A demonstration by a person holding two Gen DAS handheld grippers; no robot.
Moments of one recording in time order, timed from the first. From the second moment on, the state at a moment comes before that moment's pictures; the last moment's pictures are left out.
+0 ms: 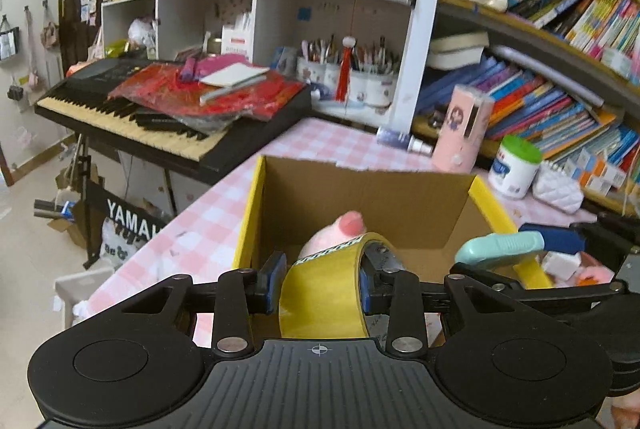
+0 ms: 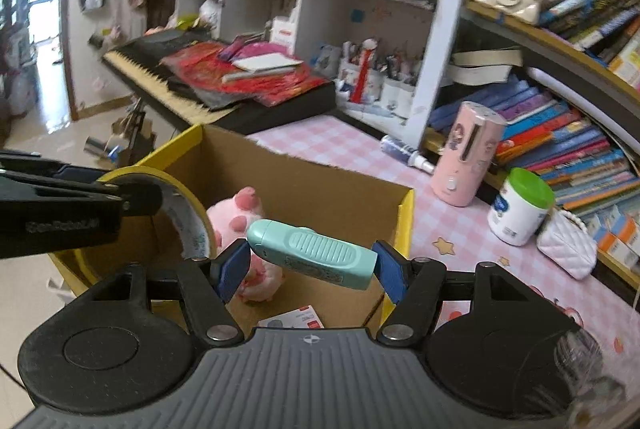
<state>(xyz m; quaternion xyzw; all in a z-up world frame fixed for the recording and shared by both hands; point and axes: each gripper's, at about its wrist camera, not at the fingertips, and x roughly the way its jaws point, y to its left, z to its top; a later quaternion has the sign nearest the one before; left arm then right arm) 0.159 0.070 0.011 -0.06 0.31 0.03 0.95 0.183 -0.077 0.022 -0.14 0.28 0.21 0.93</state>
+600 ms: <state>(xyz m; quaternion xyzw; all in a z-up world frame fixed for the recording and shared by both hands) 0.174 0.054 -0.019 0.01 0.35 0.03 0.94 0.222 -0.055 -0.013 -0.21 0.35 0.31 0.86</state>
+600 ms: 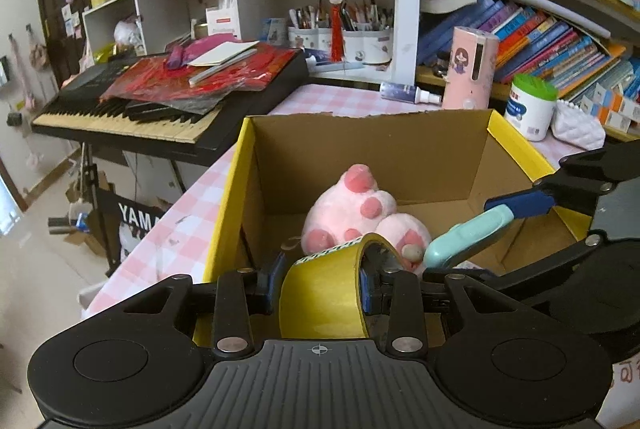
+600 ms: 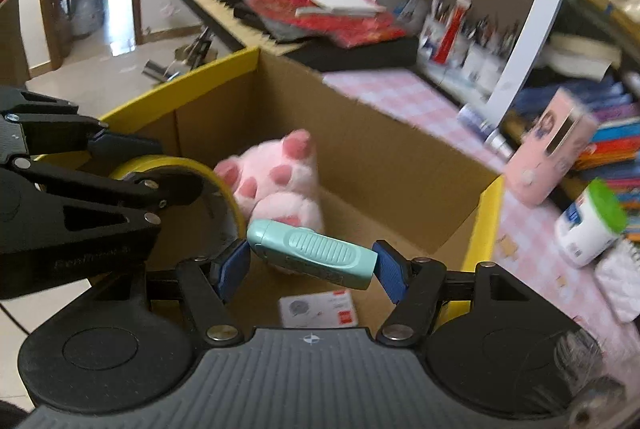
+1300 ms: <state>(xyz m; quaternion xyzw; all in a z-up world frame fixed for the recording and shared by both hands) 0.155 0.061 -0.006 -0.02 0.31 0.04 0.95 0.230 -0.055 -0.017 -0.19 0.39 0.32 0.84</state>
